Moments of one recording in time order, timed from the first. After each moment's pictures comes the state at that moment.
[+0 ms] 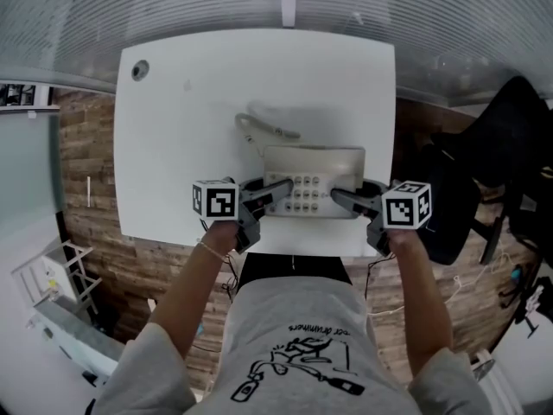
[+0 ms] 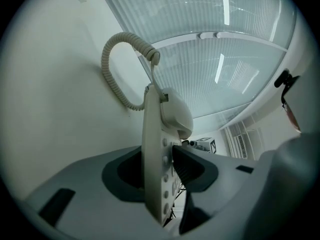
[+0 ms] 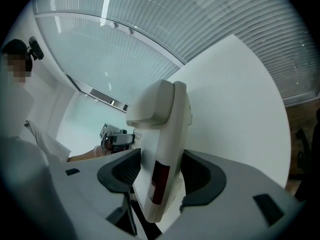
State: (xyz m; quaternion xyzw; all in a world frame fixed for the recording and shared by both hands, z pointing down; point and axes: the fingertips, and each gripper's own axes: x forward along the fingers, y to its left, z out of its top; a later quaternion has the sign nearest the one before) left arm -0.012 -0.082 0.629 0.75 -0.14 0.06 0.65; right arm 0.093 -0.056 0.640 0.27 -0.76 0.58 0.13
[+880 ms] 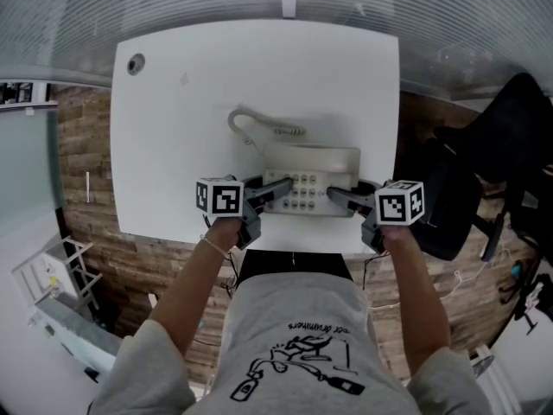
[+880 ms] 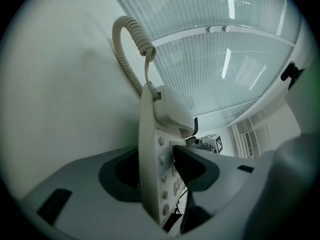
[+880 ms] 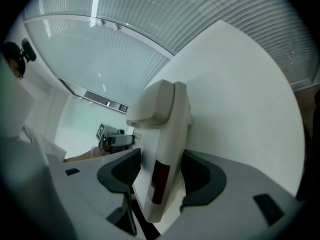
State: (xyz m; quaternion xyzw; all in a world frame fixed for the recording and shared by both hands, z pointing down) left arm -0.019 -0.067 0.667 0.74 -0.15 0.10 0.65; right arm 0.082 -0.040 0.673 0.28 -0.73 0.61 0.14
